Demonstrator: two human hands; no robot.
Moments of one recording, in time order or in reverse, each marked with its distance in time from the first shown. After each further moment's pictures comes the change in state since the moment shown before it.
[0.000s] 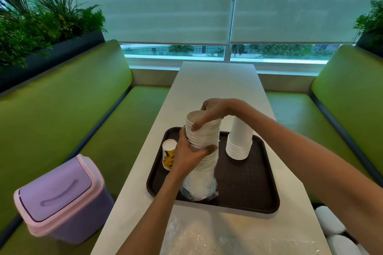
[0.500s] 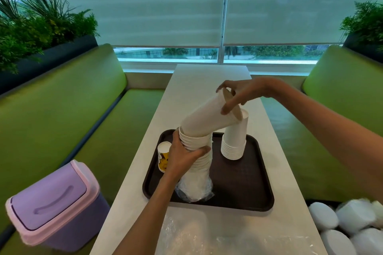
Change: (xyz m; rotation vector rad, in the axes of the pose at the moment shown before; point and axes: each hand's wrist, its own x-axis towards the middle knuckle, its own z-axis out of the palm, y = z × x) left_hand -0.002 0.000 -0.003 0.012 0.025 0.000; right_hand -0.059 0.046 -0.053 0.166 0.019 0.047
